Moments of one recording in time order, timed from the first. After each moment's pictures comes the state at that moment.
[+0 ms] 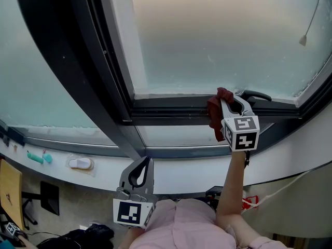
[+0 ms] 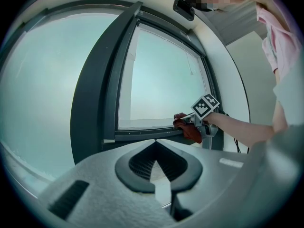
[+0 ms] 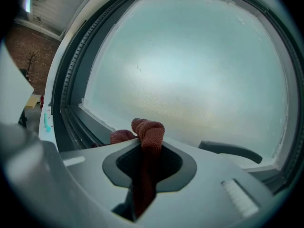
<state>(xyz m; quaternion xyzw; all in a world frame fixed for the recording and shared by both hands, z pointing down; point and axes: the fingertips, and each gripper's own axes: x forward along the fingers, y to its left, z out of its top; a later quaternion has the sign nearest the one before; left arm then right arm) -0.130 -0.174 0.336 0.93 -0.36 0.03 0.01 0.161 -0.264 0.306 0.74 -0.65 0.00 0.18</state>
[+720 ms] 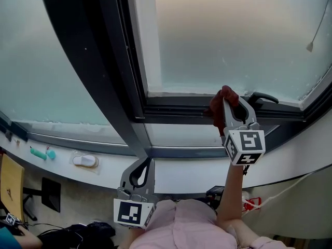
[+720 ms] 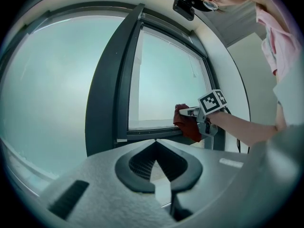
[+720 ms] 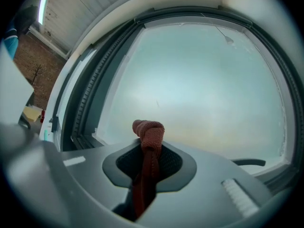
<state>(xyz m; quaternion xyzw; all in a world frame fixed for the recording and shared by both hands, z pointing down) -0.167 -0.174 0.333 0.93 -0.37 0.03 0.01 0.093 -0.247 0.255 0.72 -0.68 -0.08 0.07</state>
